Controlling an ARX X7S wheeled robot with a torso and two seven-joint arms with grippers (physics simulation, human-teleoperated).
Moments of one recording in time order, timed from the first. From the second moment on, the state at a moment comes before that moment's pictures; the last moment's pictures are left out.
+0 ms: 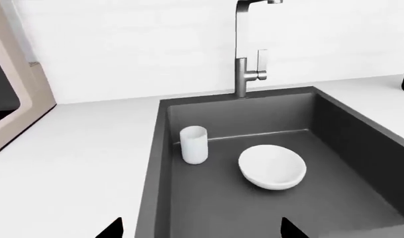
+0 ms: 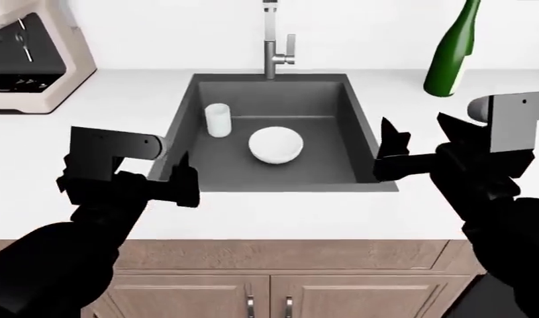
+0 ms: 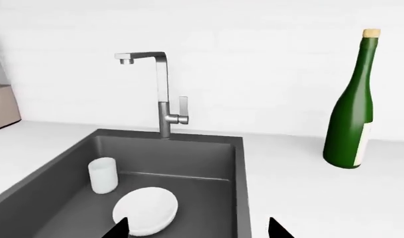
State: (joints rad) left arm -0.59 -0.31 -0.03 0.63 -0.58 -1.30 -0.25; right arm 0.67 0.45 0.14 -0.56 0.76 1.20 0.20
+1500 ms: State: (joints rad) left arm -0.80 -0.37 0.03 0.47 -0.67 -1.43 -0.25; right arm 0.85 0.43 0.07 -0.33 1.01 1.50 0.30
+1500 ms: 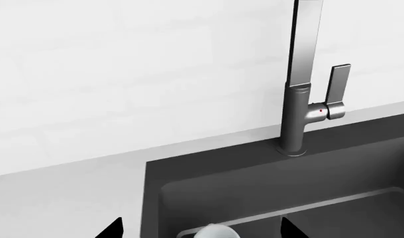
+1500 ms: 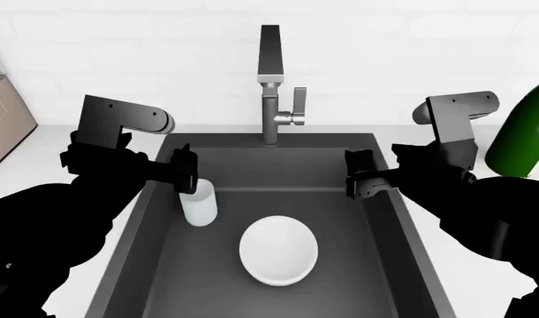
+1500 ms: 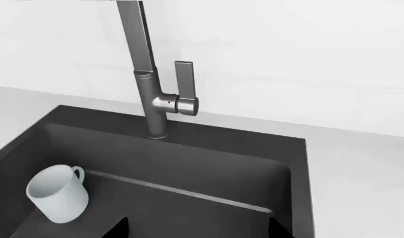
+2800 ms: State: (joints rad) left arm -0.69 -0.39 -0.01 0.52 -0.73 -1.39 -0.29; right arm 0.95 0.22 -0.59 0.65 0.72 0.95 -0.08
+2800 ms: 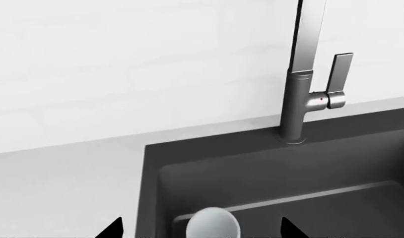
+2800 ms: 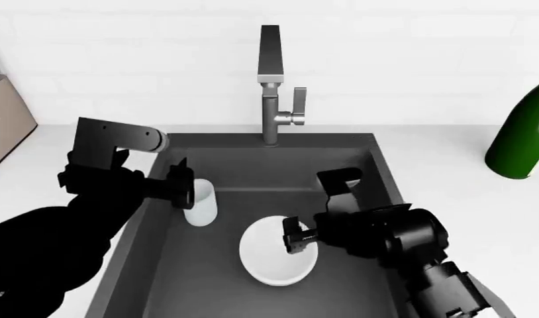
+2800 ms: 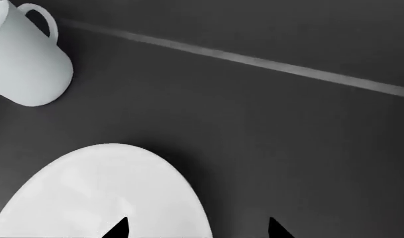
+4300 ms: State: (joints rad) left arm -0.67 -0.42 0.01 0.50 -0.76 -1.34 -0.32; right arm 0.72 0.45 0.00 -0.22 1.53 1.32 0.67
